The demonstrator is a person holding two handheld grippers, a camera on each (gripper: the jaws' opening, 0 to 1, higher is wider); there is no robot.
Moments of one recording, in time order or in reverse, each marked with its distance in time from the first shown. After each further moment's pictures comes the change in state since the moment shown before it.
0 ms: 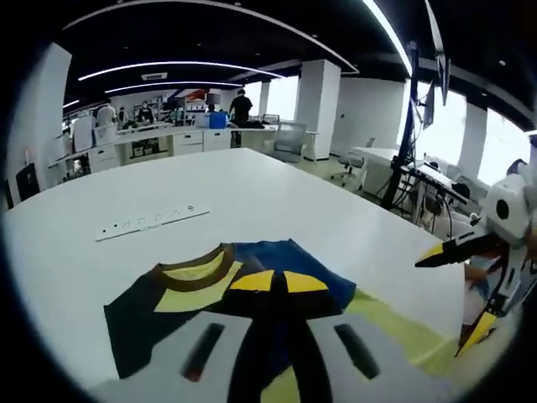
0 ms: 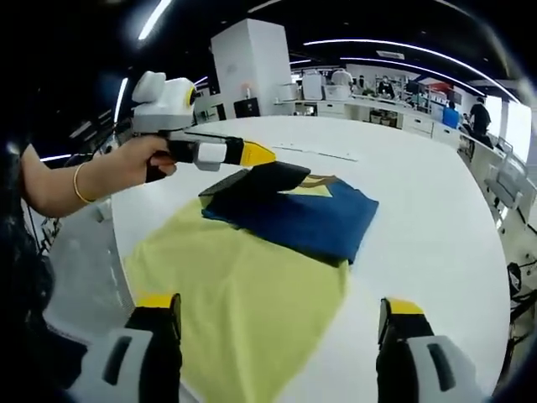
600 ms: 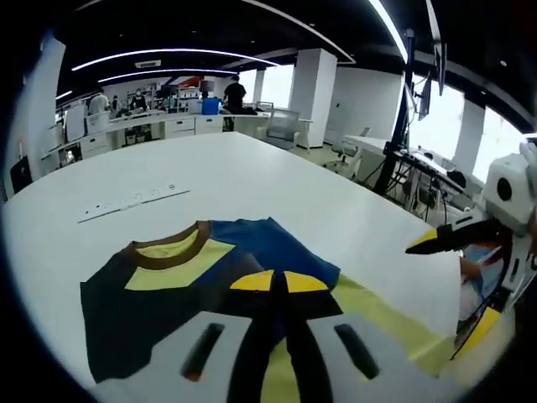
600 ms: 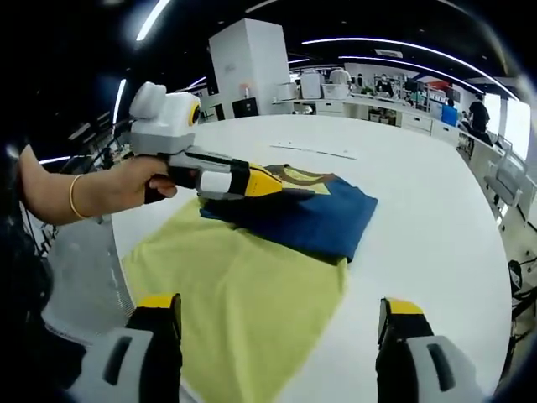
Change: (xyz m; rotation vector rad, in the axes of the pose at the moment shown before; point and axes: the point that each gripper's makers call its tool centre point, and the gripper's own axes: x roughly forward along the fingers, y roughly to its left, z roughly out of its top) left arm 0.016 -0.024 -0.034 -0.032 0.069 -0.027; right arm 0.001 -0.004 -0.002 0.011 0.000 -0.002
